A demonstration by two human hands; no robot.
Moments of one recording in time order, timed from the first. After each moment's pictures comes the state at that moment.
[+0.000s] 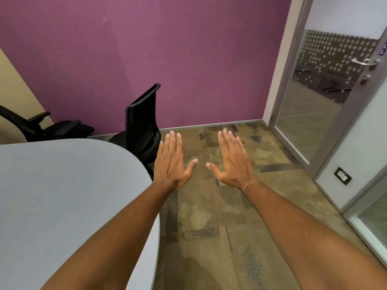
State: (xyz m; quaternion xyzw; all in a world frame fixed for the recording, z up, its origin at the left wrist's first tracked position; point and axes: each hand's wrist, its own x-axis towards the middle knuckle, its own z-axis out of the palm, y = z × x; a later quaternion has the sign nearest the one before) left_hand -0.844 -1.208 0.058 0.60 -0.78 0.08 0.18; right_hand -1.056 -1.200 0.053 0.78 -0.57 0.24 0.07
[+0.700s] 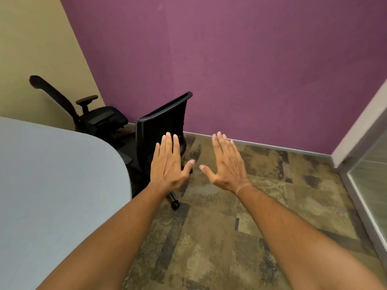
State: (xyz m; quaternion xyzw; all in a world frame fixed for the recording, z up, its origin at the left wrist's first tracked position) left_hand -0.881 -1.531 0.045 0.75 -0.63 0.10 0.16; right_hand -1.071 -1.605 0.036 0.89 -0.40 0.23 0.02
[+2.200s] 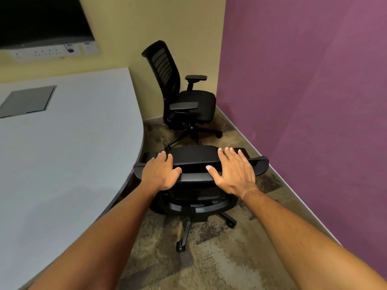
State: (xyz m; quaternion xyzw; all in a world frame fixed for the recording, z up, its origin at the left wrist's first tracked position) left_hand -0.650 -1.928 -0.003 0.97 -0.21 -0.09 0.04; right_hand -0.739 -2.154 -0.011 0.99 -0.05 0.08 -0.03
